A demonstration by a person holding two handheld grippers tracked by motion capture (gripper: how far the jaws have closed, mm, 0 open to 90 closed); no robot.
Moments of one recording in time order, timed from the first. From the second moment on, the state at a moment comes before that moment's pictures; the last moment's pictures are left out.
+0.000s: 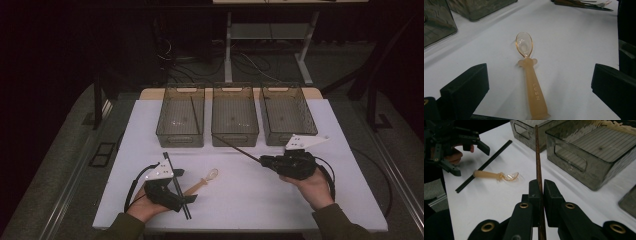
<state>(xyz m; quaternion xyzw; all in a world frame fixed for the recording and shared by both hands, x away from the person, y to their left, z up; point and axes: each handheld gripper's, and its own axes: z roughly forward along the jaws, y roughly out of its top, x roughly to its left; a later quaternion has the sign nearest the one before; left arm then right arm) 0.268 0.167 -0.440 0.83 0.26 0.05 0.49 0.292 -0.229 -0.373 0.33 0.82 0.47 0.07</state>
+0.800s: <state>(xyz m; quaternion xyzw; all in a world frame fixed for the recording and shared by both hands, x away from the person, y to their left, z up) 0.269 0.167 -0.440 0.83 0.26 0.05 0.49 0.339 -0.171 -0.355 0.36 0.79 0.48 0.10</state>
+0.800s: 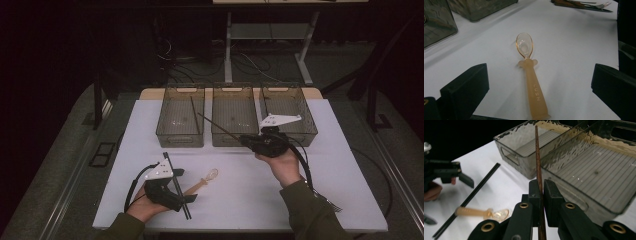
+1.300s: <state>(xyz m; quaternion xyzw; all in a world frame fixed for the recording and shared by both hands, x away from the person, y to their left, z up) 0.269 0.167 -0.440 0.83 0.26 0.05 0.49 0.380 -0.127 -0.346 0.39 0.79 0.46 0.11</state>
